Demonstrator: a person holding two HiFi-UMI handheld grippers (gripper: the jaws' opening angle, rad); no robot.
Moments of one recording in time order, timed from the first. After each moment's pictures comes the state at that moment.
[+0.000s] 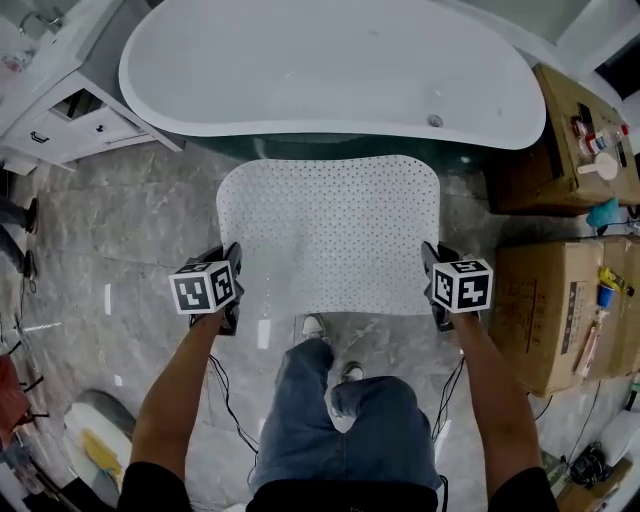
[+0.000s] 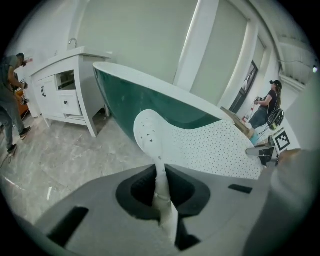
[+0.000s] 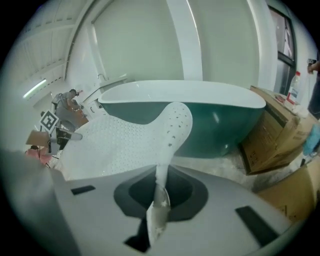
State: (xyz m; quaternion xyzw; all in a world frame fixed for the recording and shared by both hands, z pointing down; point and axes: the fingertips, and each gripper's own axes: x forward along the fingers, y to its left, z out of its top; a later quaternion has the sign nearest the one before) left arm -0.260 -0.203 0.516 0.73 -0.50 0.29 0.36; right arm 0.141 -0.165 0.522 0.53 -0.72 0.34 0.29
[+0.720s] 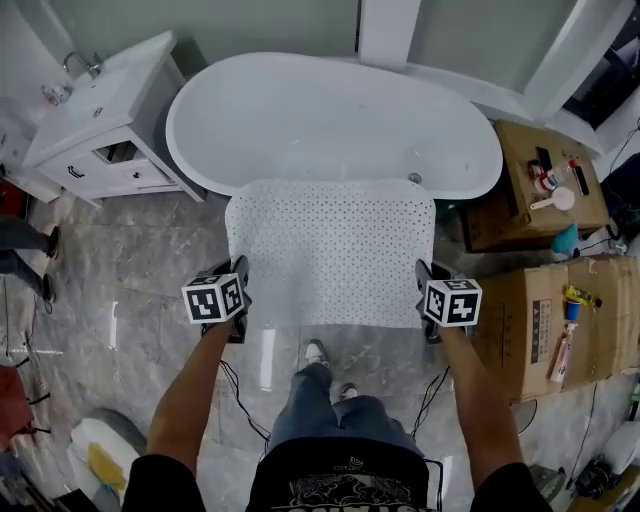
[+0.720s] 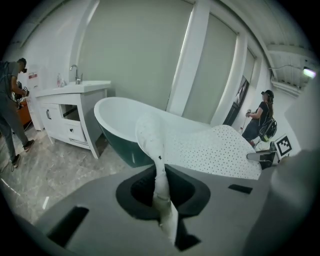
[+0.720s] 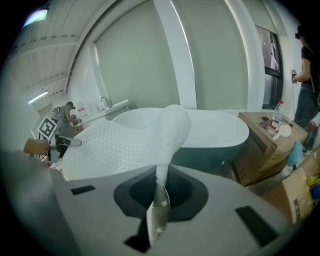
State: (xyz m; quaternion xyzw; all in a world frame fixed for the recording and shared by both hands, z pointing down) left arm -0.246 -0.215 0.314 0.76 -0.52 0.23 0.31; right arm 0.151 -0.167 0.326 0.57 -0.73 0.31 0.22
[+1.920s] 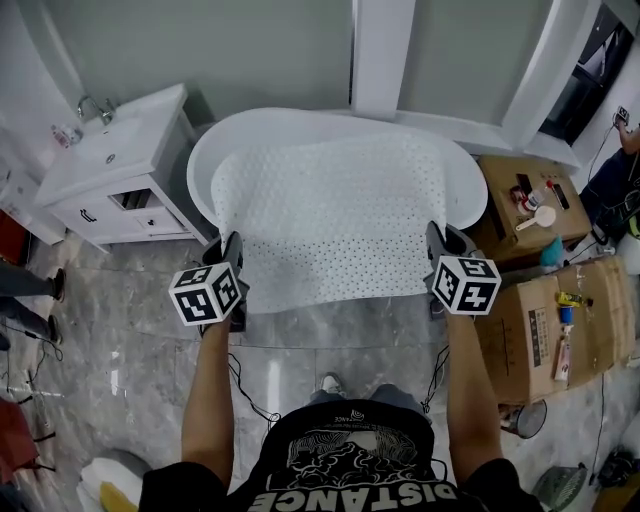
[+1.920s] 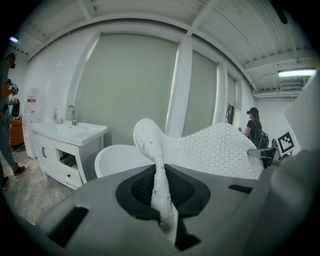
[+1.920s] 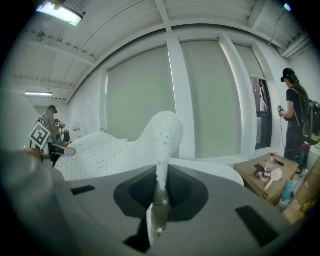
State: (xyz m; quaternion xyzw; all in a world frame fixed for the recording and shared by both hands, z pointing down) left arm -0.283 -0.285 0.102 0.82 -0.54 0.11 0.17; right arm 0.108 -0.230 0.089 0.66 -0.73 0.13 0.09
